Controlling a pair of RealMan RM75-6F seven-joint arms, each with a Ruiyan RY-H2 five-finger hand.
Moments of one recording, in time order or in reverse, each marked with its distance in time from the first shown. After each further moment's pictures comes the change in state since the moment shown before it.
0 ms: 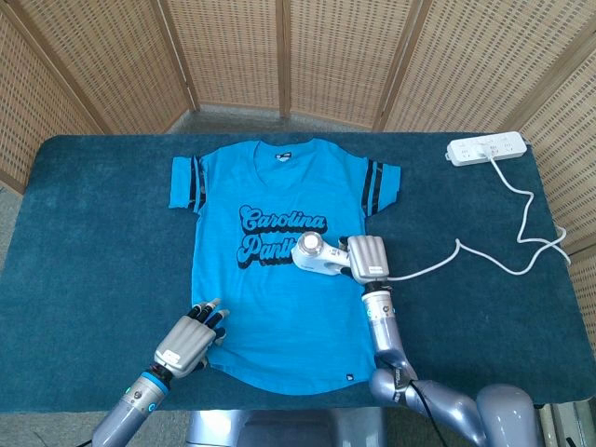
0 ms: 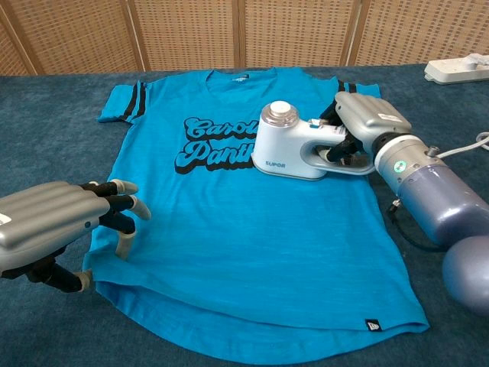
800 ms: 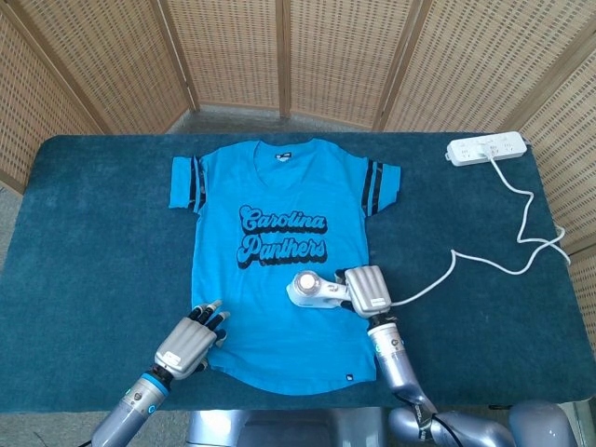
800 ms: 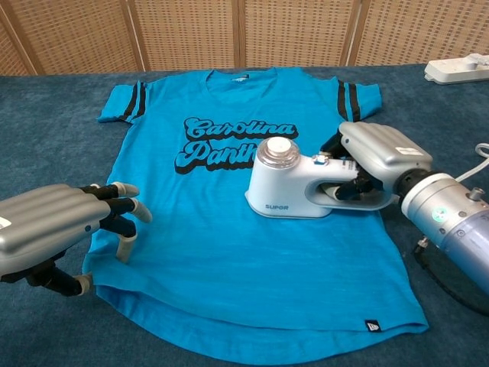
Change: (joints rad) left arm 0.004 -0.001 0.005 0.004 0.013 -0.005 -0.004; right arm -0.137 0.111 -0.166 -0.270 -0.108 0.076 -0.045
